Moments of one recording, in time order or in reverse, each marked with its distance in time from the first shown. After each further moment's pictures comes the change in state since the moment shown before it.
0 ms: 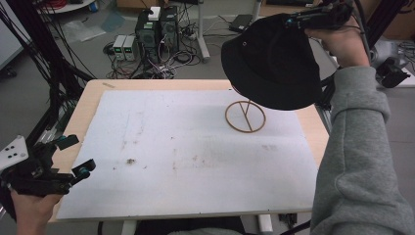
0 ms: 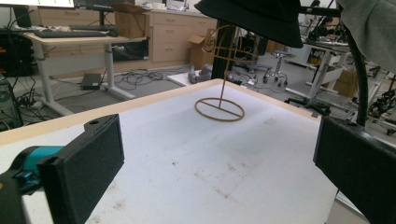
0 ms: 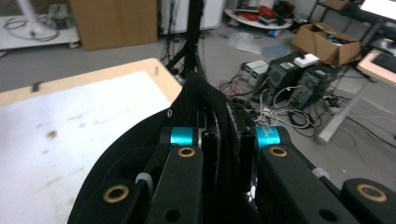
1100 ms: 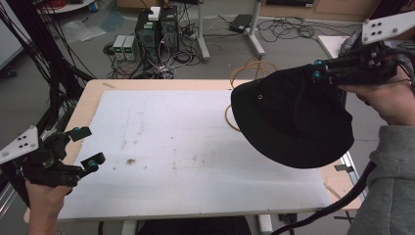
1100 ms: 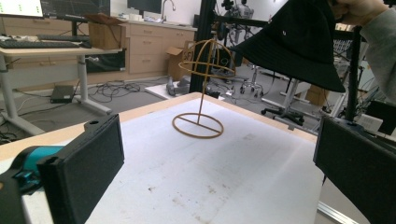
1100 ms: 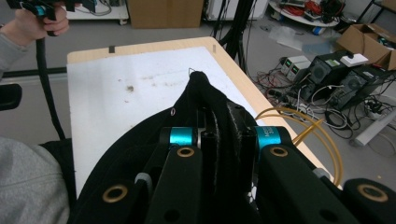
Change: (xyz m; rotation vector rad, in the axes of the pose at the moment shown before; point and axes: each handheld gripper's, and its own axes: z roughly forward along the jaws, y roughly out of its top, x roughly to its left) left arm 0.002 0.009 0.026 -0.048 -0.102 -0.025; right arm 0.103 -0.050 -0.086 0.035 0.139 -0.124
